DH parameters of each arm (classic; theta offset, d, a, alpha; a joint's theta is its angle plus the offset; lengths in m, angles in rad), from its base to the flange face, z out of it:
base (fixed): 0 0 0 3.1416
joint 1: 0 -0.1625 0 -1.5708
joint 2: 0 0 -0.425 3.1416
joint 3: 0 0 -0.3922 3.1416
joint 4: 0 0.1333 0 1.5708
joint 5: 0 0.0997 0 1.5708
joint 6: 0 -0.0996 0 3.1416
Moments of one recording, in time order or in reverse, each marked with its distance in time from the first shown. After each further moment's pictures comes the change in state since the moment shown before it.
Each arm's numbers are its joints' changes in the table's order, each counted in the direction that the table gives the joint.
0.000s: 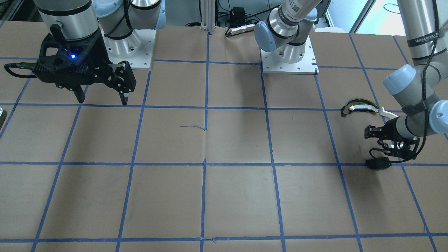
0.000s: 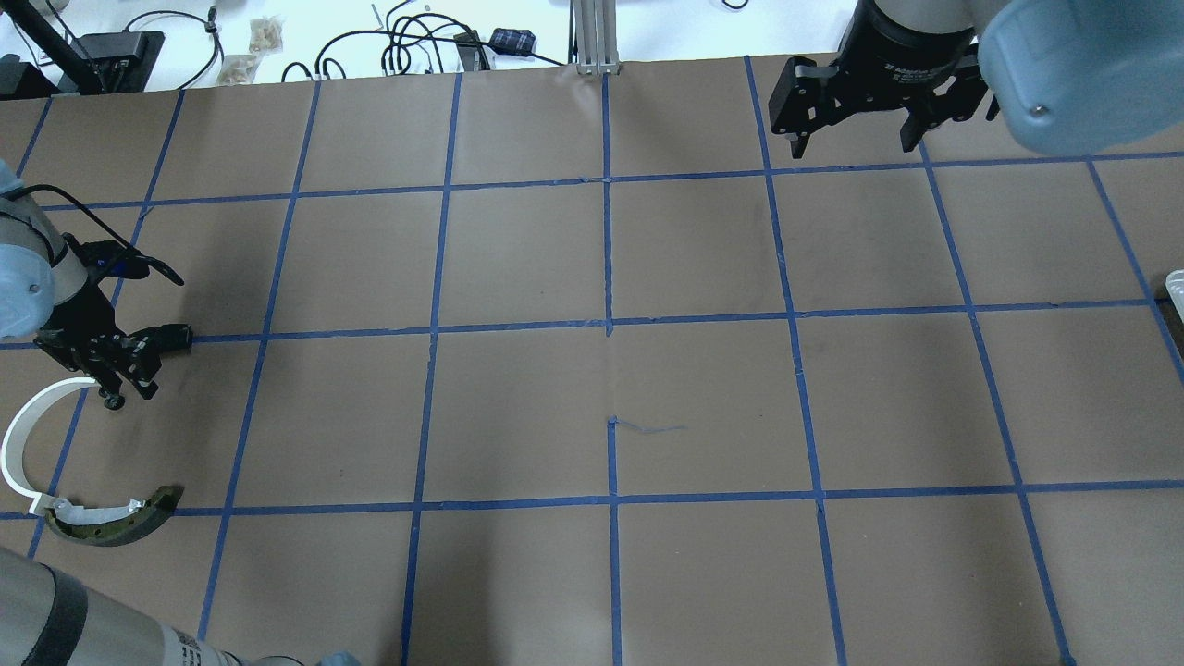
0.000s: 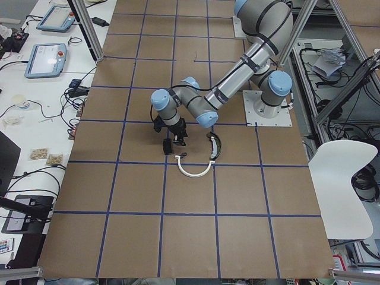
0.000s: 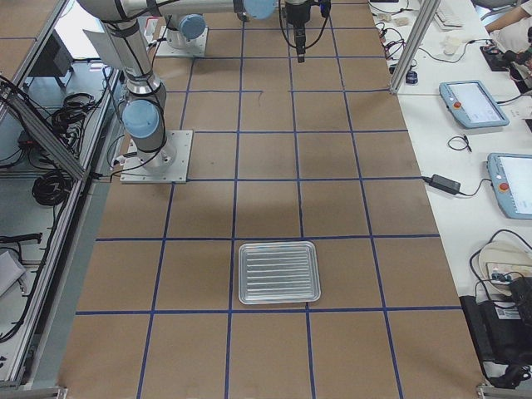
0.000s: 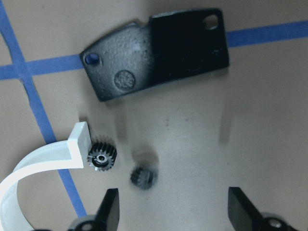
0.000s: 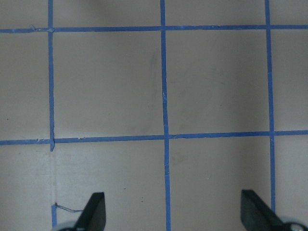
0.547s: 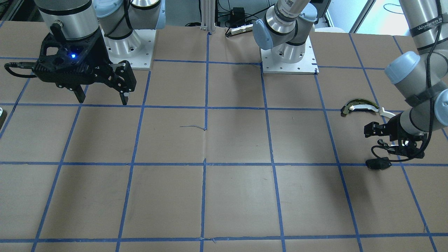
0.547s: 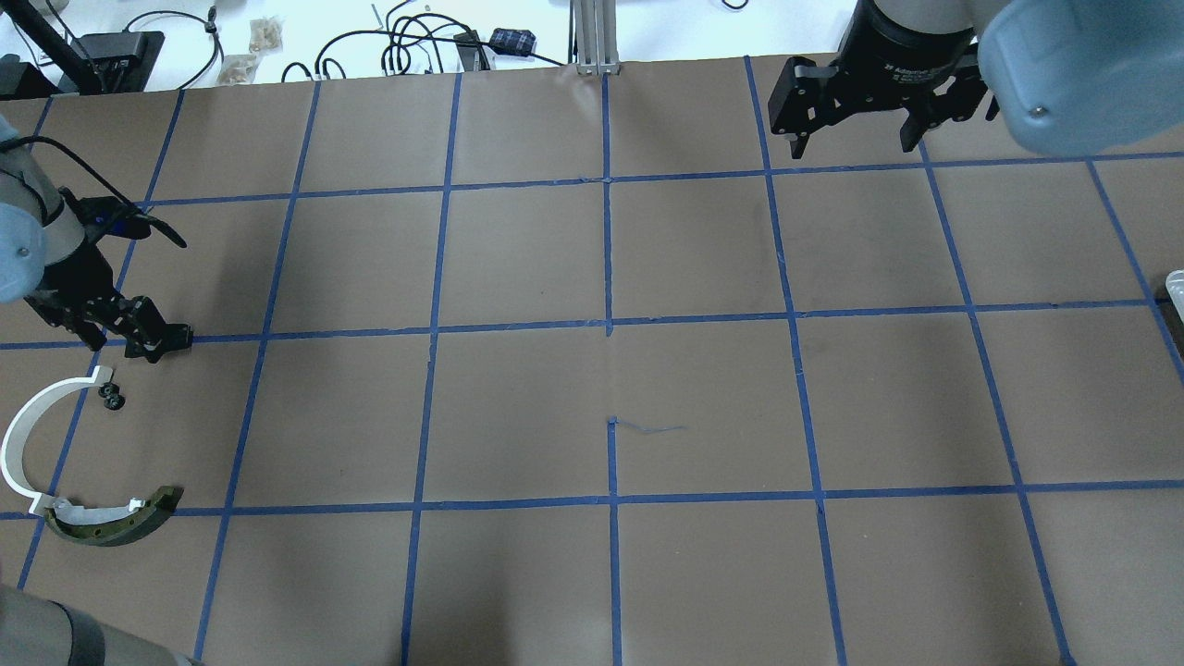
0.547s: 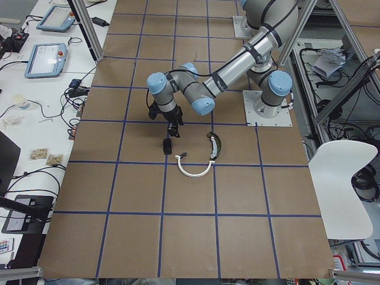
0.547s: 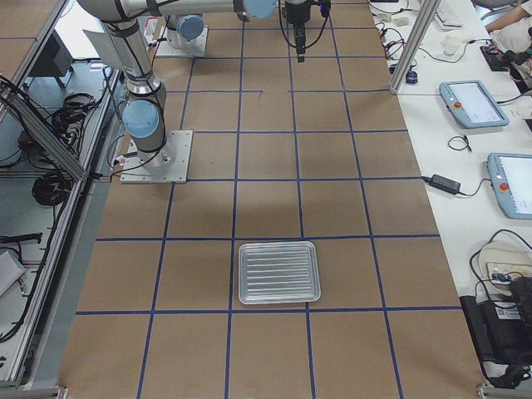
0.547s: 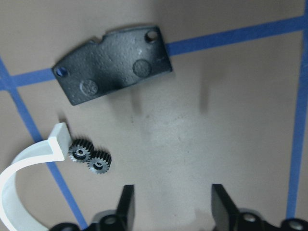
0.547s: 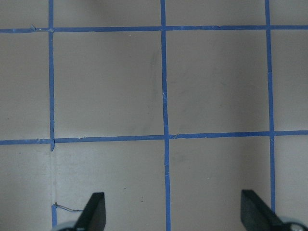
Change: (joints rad) left arm 0.097 0.081 -0.076 -0.080 -0.010 0.057; right arm -0.002 -0.001 0.000 0.000 -0.001 0.000
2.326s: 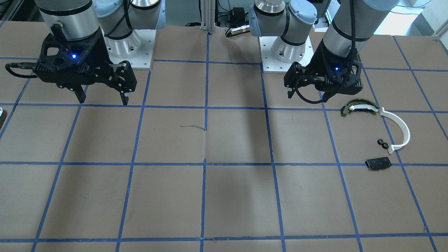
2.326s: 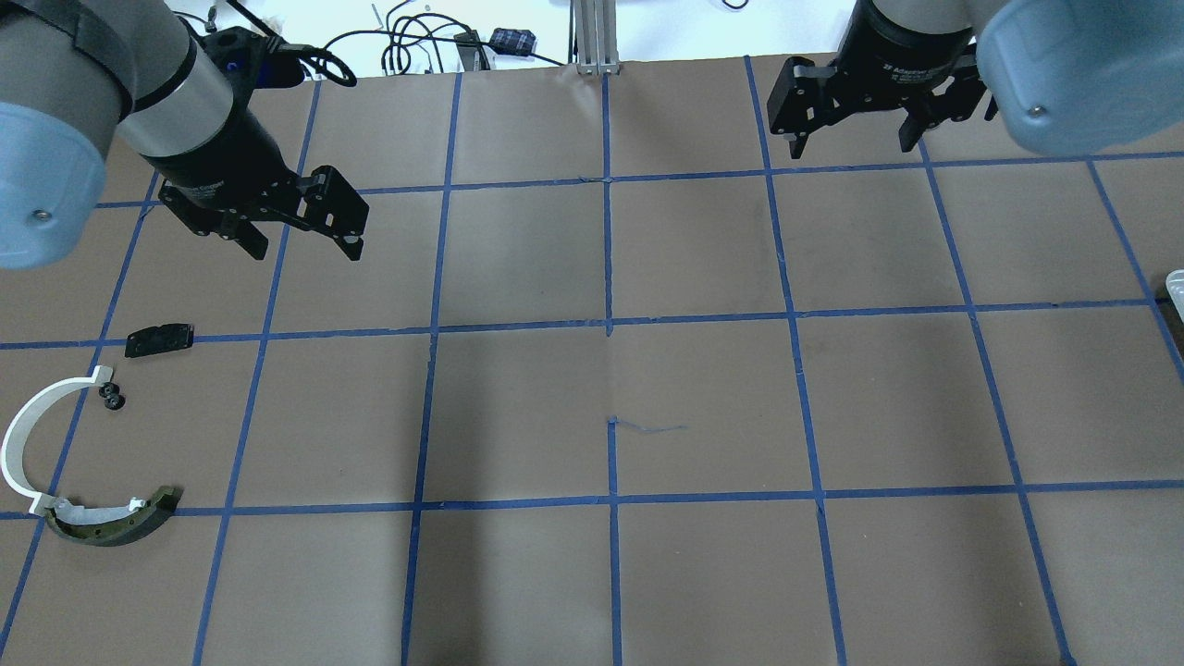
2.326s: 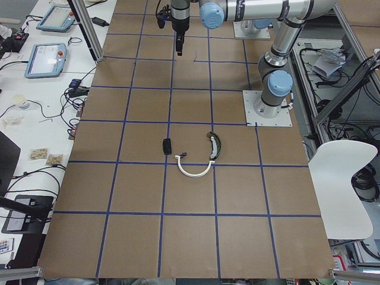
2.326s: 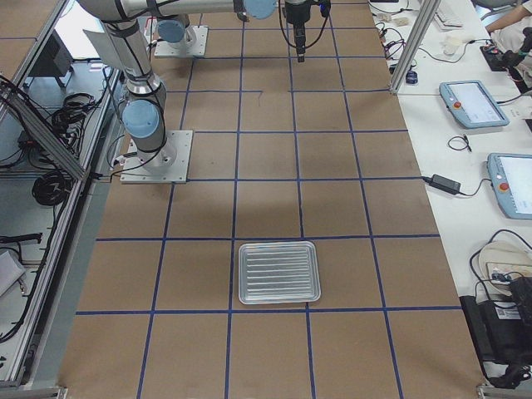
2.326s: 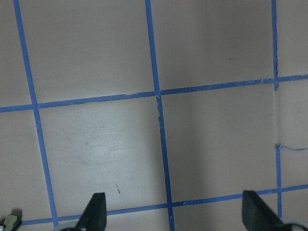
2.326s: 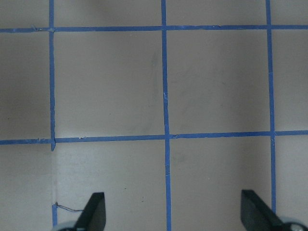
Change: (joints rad) left arm 0.431 0.333 -0.085 -0.275 -0.260 0.525; right arm -0.001 0.001 0.000 0.000 0.001 0.000
